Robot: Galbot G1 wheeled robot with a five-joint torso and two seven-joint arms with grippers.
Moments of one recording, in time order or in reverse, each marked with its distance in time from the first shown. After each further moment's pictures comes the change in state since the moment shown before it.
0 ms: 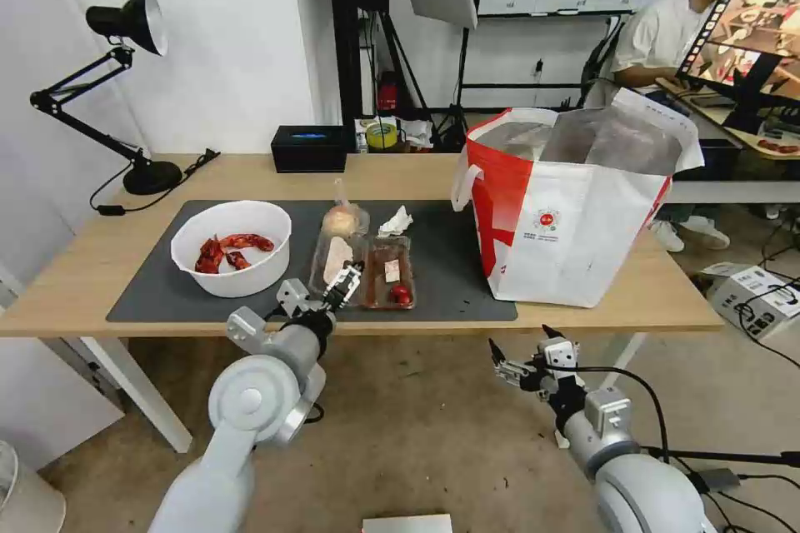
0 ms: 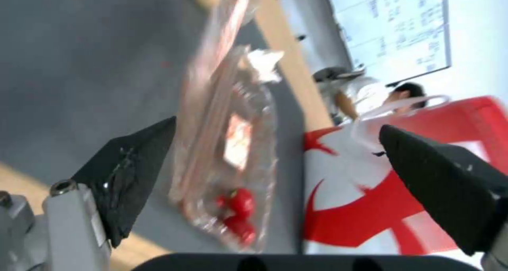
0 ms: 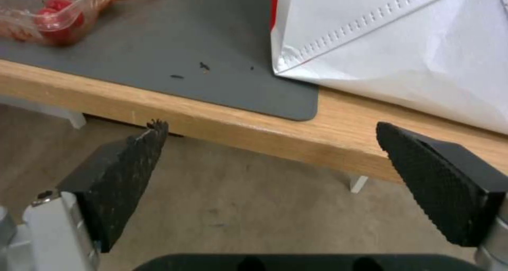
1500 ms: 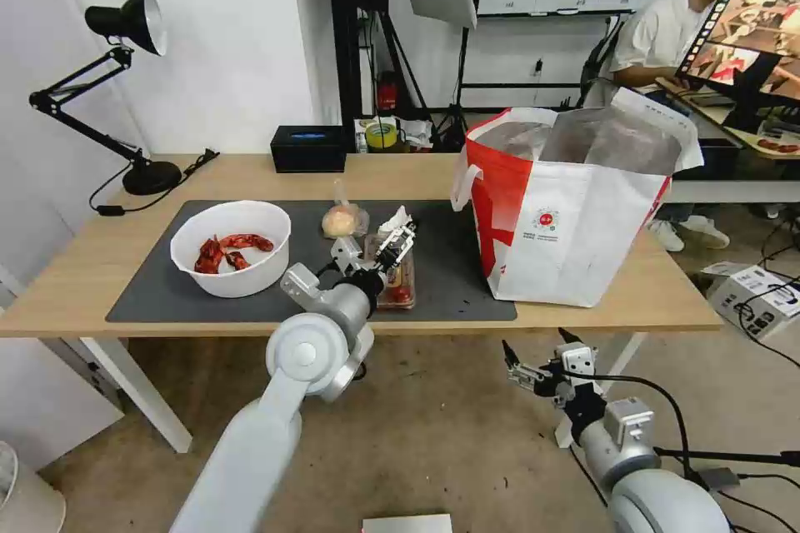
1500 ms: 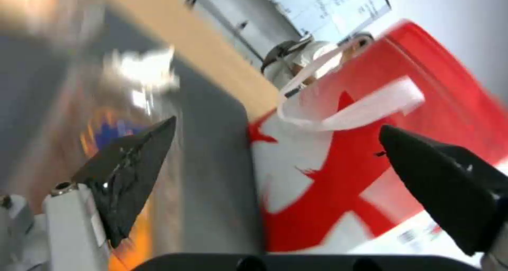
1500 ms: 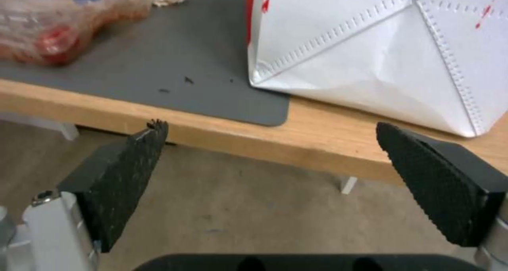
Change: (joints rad) left arm -0.249 0.060 0.244 0.151 0.237 -0.006 0.176; right arm -0.074 0.014 0.066 0.065 0.023 0.022 -0.006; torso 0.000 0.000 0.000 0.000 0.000
